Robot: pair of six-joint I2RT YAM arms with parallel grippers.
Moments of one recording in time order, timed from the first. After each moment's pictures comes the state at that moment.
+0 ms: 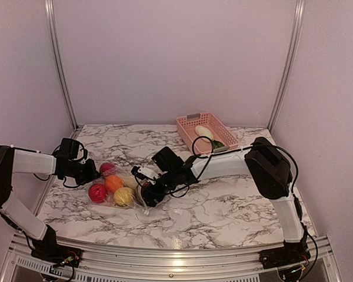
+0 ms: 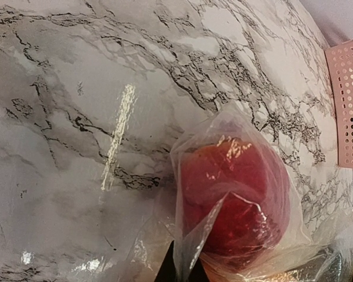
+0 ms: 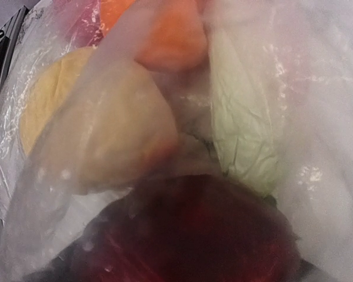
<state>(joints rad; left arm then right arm) -0.15 1.51 0.68 -0.10 0.28 -0.60 0.97 2.26 1.59 -0.21 -0.42 -0.03</state>
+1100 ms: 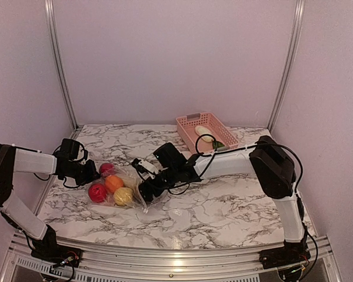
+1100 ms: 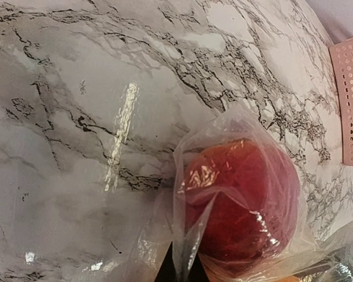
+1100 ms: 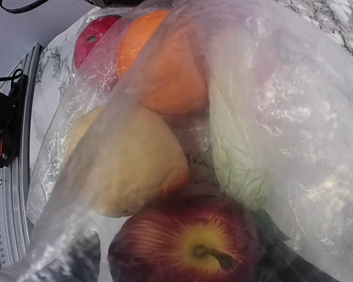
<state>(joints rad) -0.14 1.52 0.68 -0.11 0.28 -0.58 0.96 2.20 1.55 -0.12 -0.45 0.12</state>
